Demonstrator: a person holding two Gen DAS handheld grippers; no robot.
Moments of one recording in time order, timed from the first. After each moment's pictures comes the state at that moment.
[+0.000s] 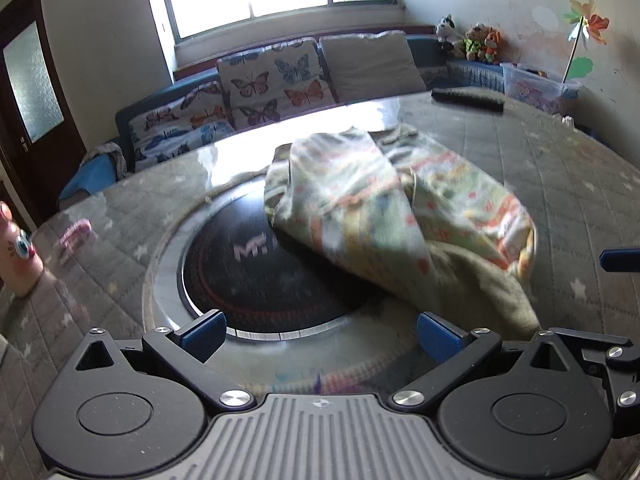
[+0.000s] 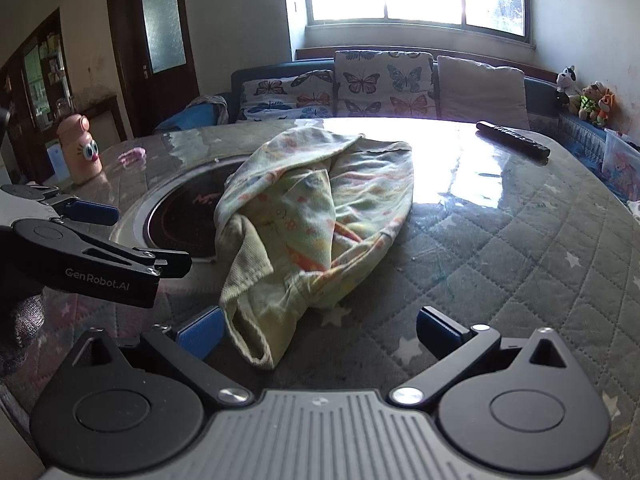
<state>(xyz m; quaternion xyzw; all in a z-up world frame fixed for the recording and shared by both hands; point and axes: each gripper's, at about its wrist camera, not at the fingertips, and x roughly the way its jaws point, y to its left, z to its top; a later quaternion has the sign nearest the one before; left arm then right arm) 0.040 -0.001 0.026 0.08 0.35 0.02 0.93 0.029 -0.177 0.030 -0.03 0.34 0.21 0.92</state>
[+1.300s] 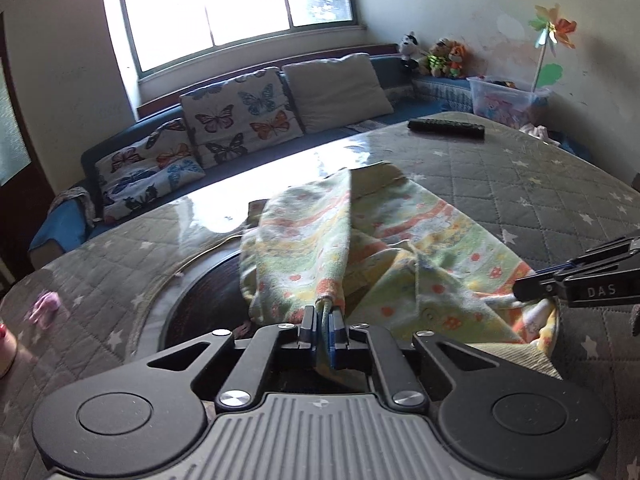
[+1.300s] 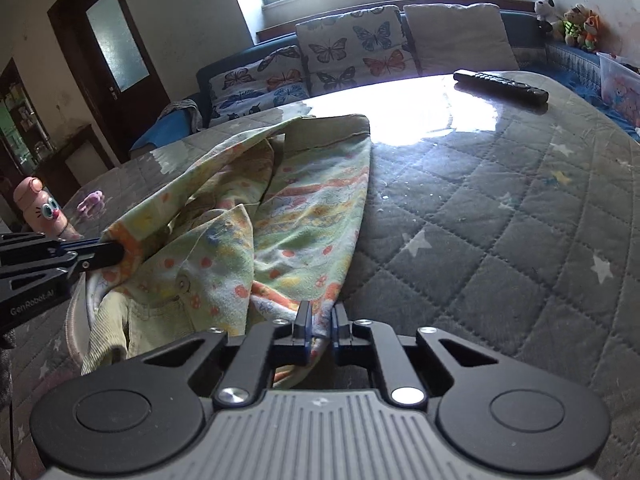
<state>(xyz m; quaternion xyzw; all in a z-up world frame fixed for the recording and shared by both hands) 0.091 0.012 0.040 0.10 0.33 -0.04 0.94 0.129 -0.203 0.011 0.06 0.40 0.21 0.89</state>
